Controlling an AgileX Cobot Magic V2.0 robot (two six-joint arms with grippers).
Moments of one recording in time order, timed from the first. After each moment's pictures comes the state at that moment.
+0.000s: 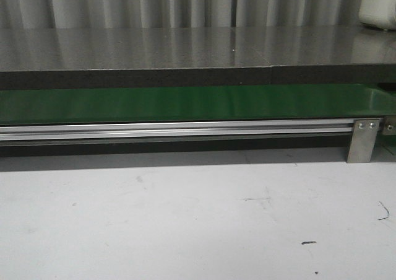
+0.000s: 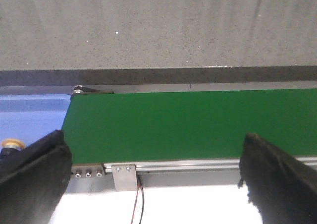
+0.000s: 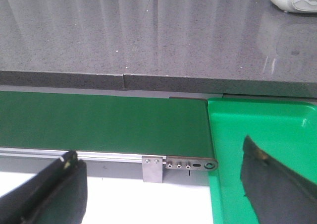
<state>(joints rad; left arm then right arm) -0.01 0.59 -0.57 -0.02 0.38 0.02 0.04 0.41 -0.54 0.10 0.41 -0.07</state>
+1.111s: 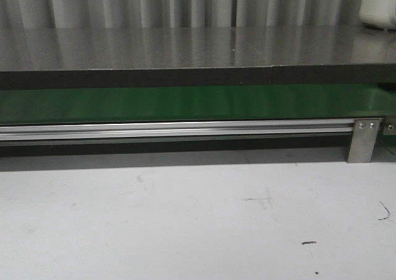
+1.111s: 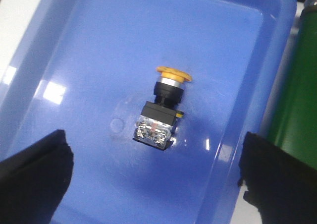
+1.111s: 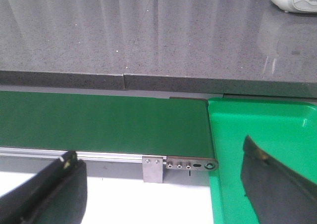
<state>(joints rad) 0.48 1.74 -1.32 0.11 0.69 0.08 0.04 0.41 -0.54 0.10 0.41 -0.07</state>
